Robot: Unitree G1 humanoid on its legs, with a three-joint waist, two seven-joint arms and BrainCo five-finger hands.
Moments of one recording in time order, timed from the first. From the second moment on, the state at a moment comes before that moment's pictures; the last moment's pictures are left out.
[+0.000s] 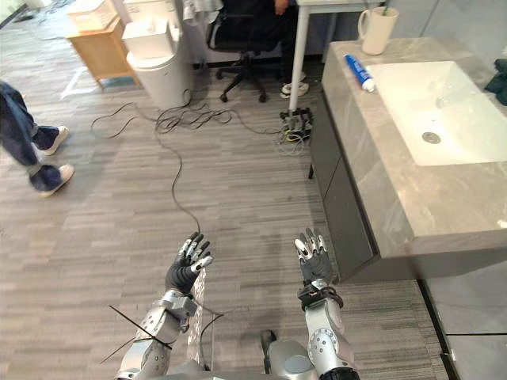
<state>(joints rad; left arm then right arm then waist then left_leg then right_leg) 0.25 0.08 -0.15 0.20 -0.57 -0.18 -0.04 0.12 -0.02 0.08 0.21 0.81 -0.19 0.02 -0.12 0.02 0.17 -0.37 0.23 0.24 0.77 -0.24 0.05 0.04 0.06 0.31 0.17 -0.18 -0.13</state>
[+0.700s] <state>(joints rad) 0.27 0.18 -0.29 0.07 -0.53 -0.16 -0.07 0.27 0.03 0.09 0.29 0.76 -0.15 0.07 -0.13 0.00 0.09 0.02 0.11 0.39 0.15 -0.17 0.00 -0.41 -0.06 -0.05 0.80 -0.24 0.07</state>
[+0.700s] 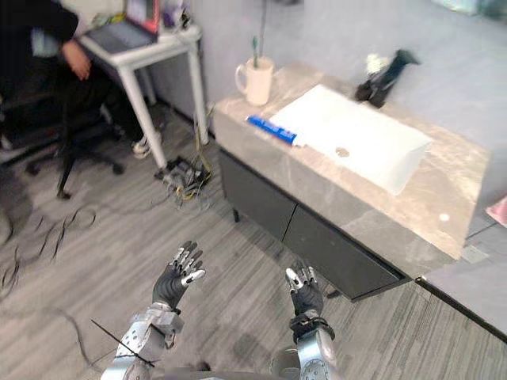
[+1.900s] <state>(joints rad) 0.20 0.06 -0.35 0.07 -0.54 -0.20 -0.04 0.26 0.04 0.10 0.17 0.91 -0.22 0.12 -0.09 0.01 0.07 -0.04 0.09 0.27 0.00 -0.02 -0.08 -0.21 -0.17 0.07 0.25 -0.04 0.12</state>
